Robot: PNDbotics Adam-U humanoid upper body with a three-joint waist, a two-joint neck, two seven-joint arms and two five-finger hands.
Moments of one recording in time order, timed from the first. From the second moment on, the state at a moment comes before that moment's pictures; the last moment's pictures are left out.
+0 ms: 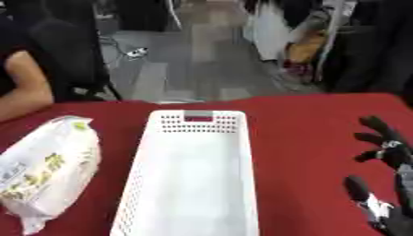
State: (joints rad) left arm -0.04 0.34 0.34 -1.98 -0.23 -0.02 0.14; right arm -0.10 -0.35 -0.07 -1.95 0.45 -0.25 -0.02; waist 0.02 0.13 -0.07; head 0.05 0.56
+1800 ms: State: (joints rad) left arm -0.04 0.44 0.21 -1.98 -0.58 0.02 -0.12; right arm -0.10 -0.35 -0.06 -1.94 0.45 -0.25 -0.02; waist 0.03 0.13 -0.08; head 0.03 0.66
